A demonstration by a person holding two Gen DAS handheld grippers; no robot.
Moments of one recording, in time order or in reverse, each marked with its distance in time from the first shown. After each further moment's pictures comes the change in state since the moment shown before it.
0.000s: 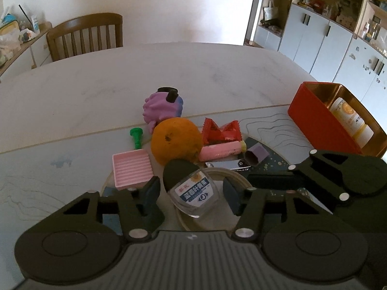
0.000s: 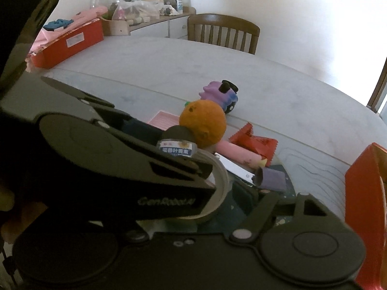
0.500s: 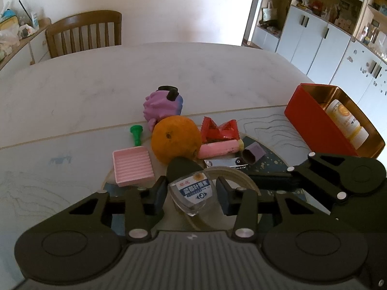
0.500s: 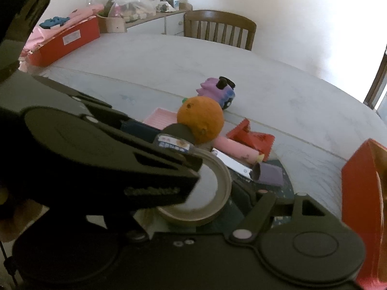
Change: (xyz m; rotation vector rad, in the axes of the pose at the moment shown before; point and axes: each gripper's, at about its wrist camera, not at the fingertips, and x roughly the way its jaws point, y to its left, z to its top) left arm -0.007 0.005 -0.001 -0.017 0.006 -0.025; right arm -0.003 0.000 -0.002 0.017 0.027 -0.020
